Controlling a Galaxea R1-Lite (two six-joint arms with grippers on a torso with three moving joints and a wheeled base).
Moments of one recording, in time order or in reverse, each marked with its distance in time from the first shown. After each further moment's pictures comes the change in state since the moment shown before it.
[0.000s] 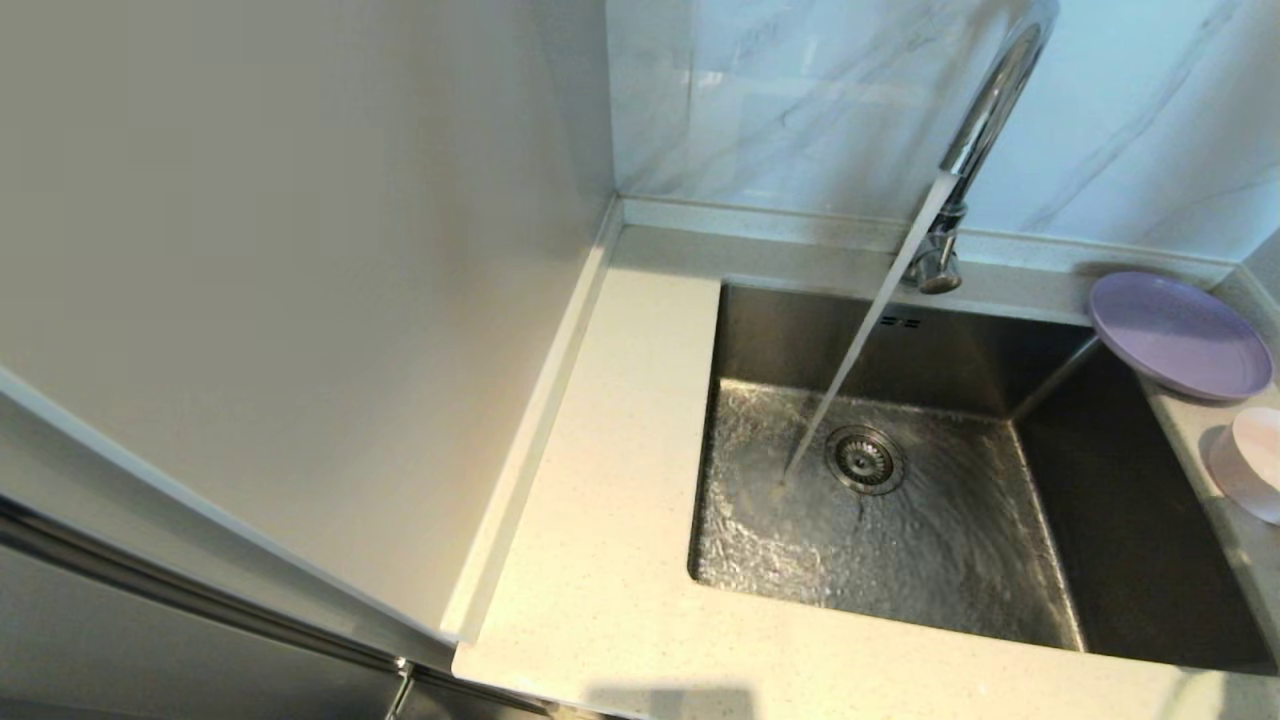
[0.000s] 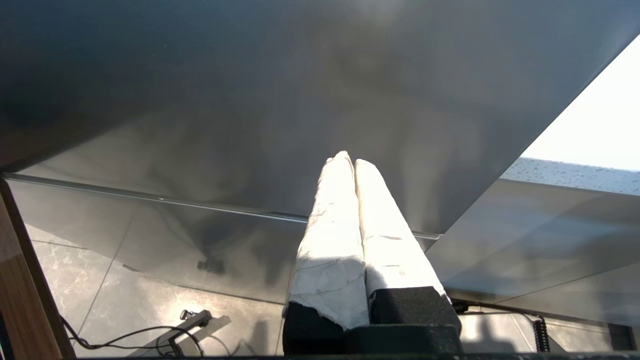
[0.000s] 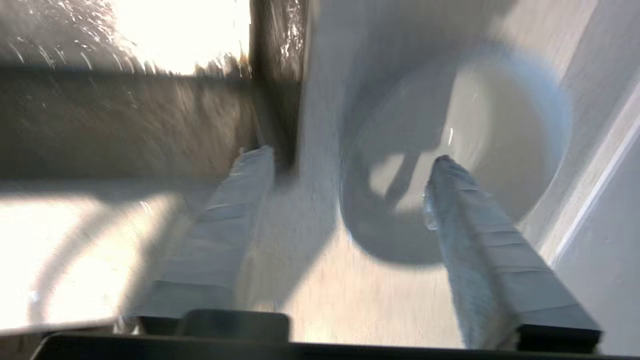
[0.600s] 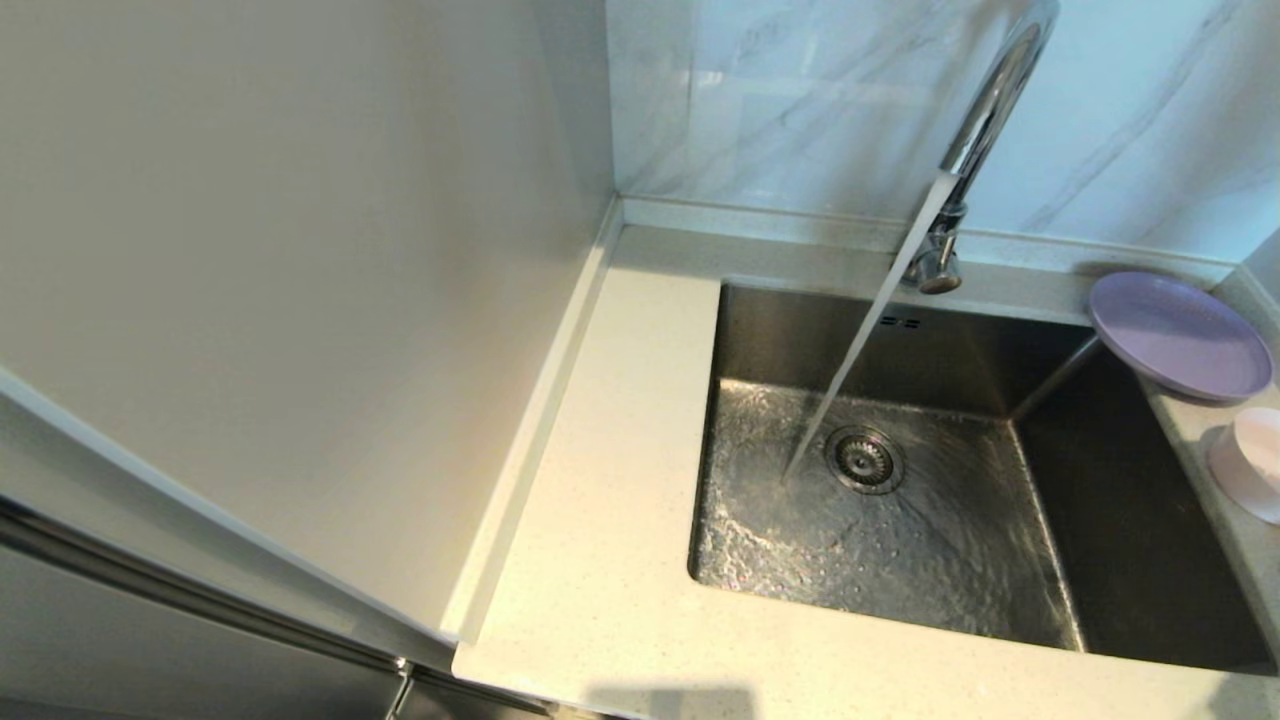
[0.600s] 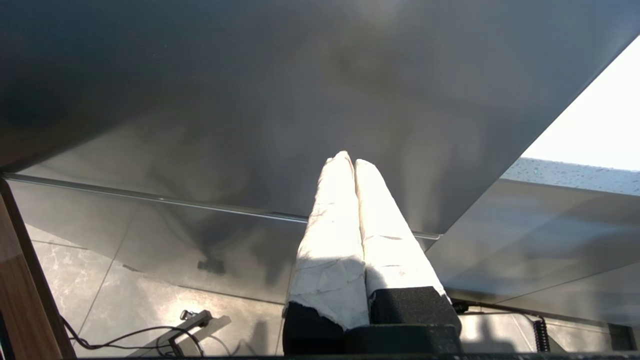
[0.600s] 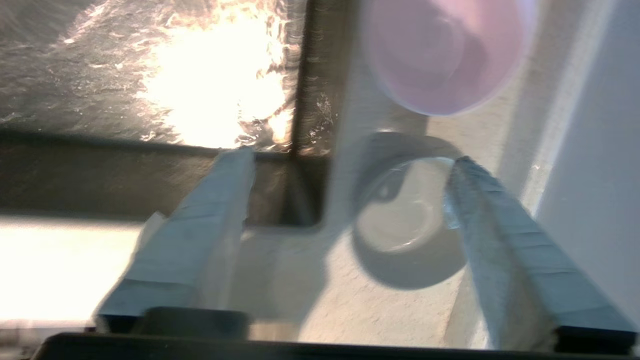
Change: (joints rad) left arm 0.000 0.000 0.000 0.000 0.000 0.000; right arm 0.048 -0.062 -0.351 0.249 0.129 0.058
